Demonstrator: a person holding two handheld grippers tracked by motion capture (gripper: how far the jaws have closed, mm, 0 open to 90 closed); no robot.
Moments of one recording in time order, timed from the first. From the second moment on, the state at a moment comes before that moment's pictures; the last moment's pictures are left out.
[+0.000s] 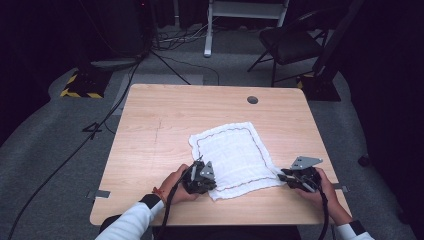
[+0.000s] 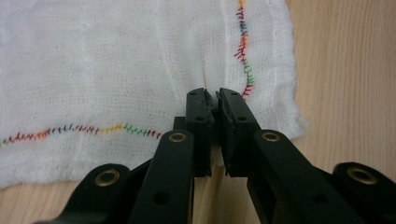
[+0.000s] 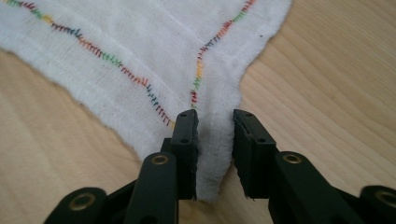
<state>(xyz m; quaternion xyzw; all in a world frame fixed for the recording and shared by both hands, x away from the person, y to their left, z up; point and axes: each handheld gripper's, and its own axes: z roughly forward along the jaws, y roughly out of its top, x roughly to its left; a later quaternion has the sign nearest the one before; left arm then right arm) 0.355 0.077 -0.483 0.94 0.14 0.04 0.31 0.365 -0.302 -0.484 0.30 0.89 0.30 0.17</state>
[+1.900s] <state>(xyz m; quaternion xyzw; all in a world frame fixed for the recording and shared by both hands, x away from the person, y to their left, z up) 0.482 0.128 -0.489 0.87 0.35 0.09 0.33 0.528 -0.217 -0.487 0.38 0.86 0.32 0.13</state>
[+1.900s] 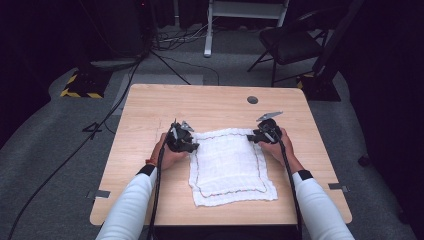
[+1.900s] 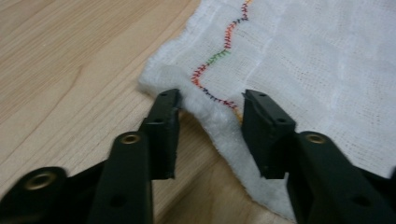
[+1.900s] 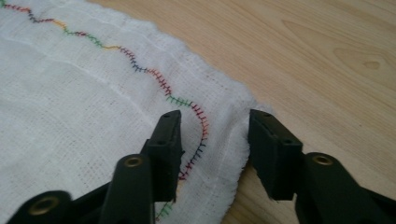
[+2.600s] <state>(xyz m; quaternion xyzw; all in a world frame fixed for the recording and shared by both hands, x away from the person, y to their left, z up) 0.523 0.125 -0.454 0.85 0.35 0.14 0.38 0.521 -0.225 -0.444 0.37 0.83 0.35 0.24</state>
